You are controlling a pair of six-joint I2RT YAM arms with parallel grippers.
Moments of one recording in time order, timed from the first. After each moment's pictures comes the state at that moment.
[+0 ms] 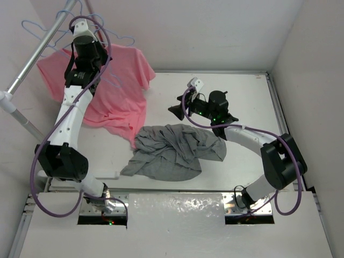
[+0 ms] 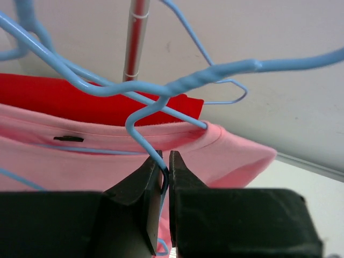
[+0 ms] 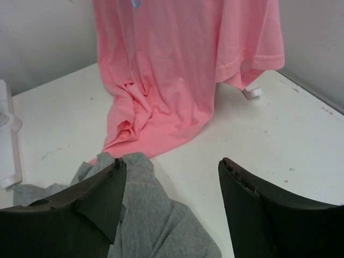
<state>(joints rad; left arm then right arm) -0.06 1.59 1.71 -0.32 -0.23 -0.35 0.49 1.56 0.88 0.62 -0.50 0.04</state>
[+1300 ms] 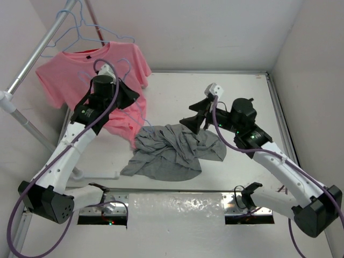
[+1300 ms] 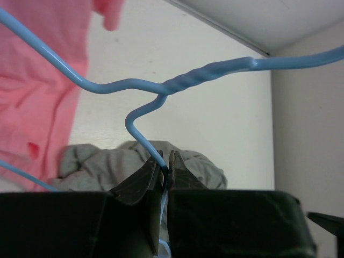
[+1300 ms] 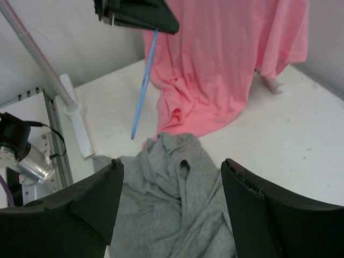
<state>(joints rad) -0.28 1.17 1.23 -0.51 0.01 -0.71 0.53 1.03 0.85 0.12 -0.52 0.06</state>
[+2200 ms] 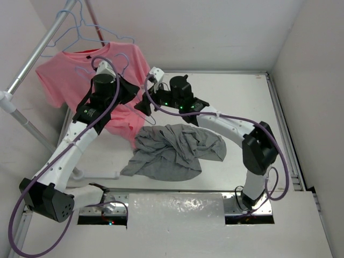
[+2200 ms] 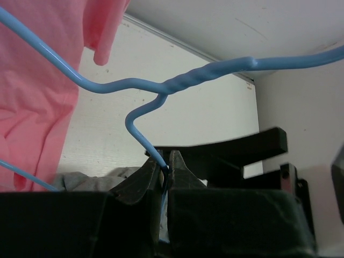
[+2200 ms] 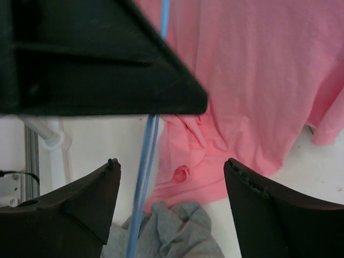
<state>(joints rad) -0.32 1.19 1.22 -0.36 -0.05 -0.73 0.75 1.79 1.41 0.23 -0.39 0.04</state>
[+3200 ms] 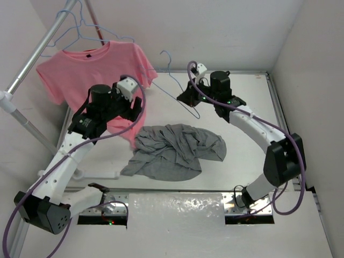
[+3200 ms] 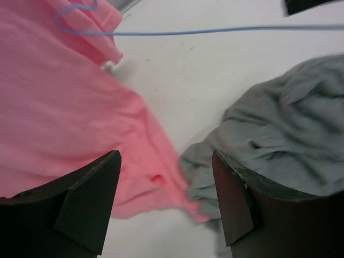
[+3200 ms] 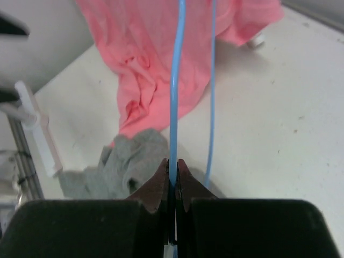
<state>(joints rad) -0.32 1.08 1.13 -0.48 0.22 0.16 0.43 1.59 1.21 0.08 -0.52 0.15</state>
